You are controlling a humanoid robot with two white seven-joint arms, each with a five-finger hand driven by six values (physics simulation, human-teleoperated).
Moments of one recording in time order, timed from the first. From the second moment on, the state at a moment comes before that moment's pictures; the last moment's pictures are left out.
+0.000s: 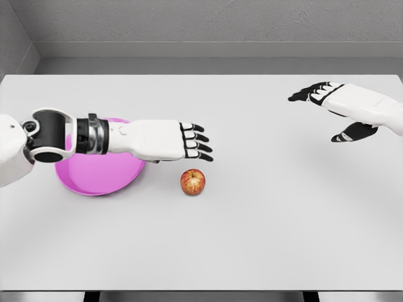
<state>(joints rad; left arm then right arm) -0.95 0.73 -1.13 -1.60 -0.61 -0.61 -0.26 -0.40 -0.88 0.26 -1.70 0.25 -0.38 0.61</state>
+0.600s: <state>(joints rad) -0.96 0.70 -1.18 -1.60 -0.62 -0.61 -0.42 -0.38 -0.87 0.27 -1.70 0.25 -0.38 0.61</state>
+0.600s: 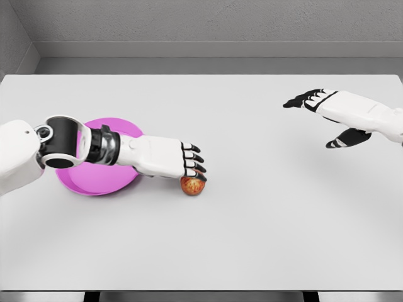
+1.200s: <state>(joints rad) -0.96 0.63 -1.18 -1.60 -0.62 -0.61 -0.51 -0.37 -0.86 0.27 -1.70 0.25 -0.38 0.61</state>
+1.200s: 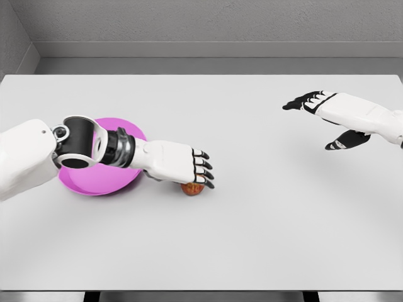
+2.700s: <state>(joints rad) -0.97 0.57 -1.20 -1.60 -0.61 -0.61 -0.57 -0.37 -0.86 0.27 -1.70 0.25 -0.38 0.61</state>
